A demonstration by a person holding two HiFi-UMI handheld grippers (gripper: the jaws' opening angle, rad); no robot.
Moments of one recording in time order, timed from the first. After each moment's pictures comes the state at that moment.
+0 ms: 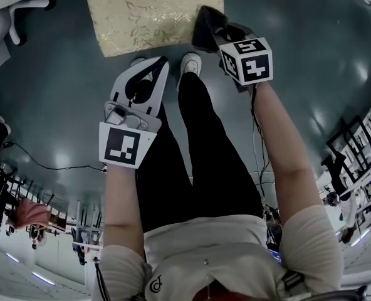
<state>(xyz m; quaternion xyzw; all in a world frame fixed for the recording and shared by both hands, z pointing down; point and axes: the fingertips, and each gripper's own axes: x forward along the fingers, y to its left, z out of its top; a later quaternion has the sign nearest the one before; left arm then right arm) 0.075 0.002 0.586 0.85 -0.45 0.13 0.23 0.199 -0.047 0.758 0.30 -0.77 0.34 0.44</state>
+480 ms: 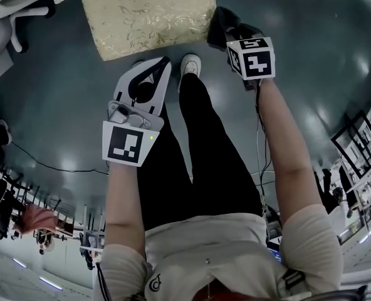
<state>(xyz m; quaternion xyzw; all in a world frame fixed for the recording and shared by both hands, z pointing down) 0.091 -0.001 0.579 0.86 -0.44 0.12 0.22 0.256 -0.055 0.762 0.36 -0.73 0.31 0.49</state>
